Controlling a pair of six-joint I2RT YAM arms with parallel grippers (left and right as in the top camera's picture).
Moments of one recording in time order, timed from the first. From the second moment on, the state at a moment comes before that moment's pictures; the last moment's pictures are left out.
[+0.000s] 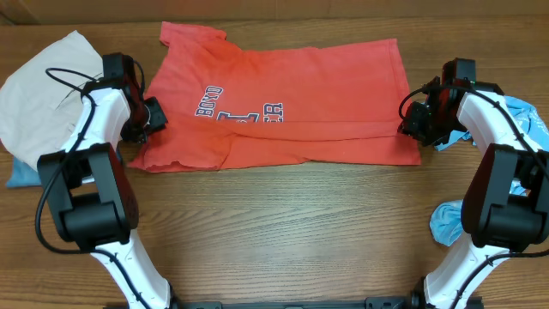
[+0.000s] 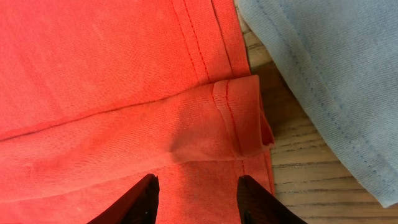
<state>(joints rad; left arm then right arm) 0.18 2.09 1.53 -0.80 0.01 -0.31 -0.18 2.01 1.42 -0.83 -0.23 0.15</state>
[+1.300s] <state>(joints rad) 0.18 2.07 1.66 -0.96 0.06 -0.26 -0.18 2.01 1.42 -0.83 -0.23 0.15</state>
